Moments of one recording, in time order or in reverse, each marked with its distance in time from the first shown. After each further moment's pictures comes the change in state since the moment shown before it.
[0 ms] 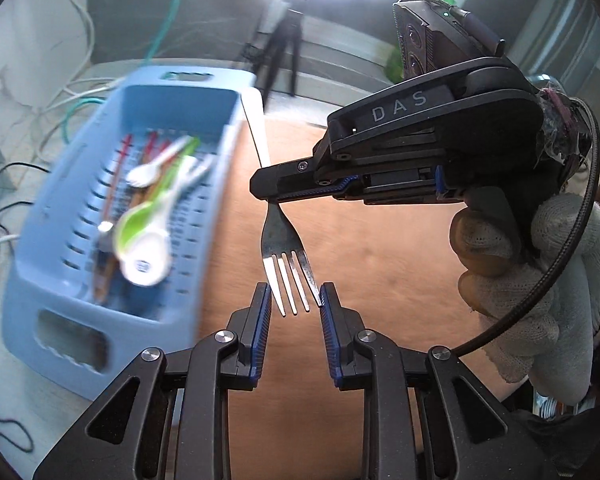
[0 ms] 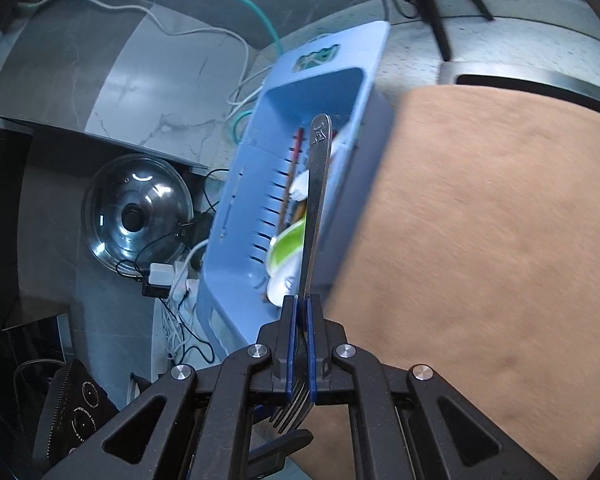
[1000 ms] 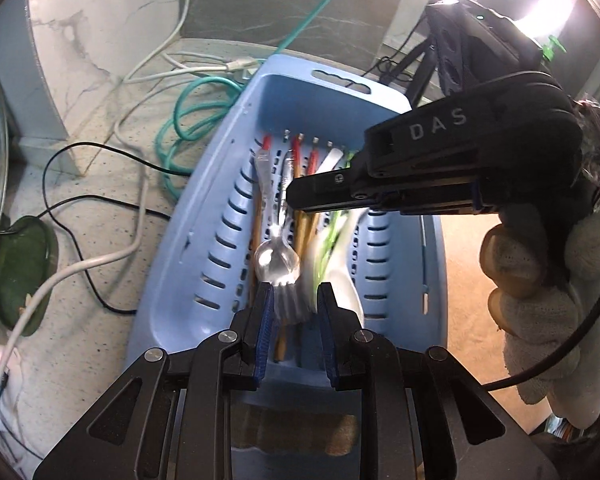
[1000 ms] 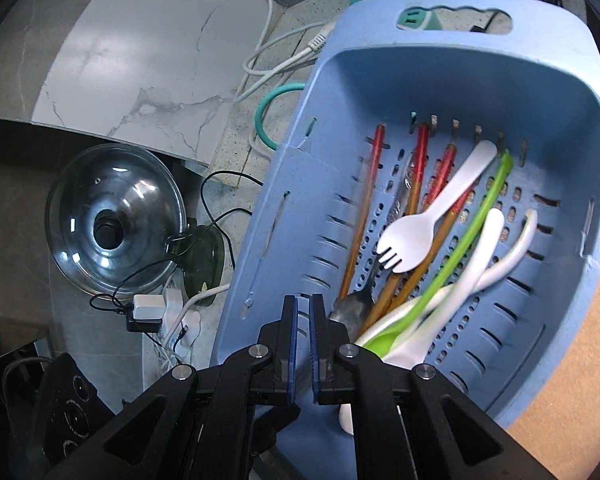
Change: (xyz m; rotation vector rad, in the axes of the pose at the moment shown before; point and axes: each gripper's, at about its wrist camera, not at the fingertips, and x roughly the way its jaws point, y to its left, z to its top) left arm 0.026 0.137 0.035 -0.112 0.013 0.120; right arm 0.126 0.065 0.069 -0.036 0.082 -0.049
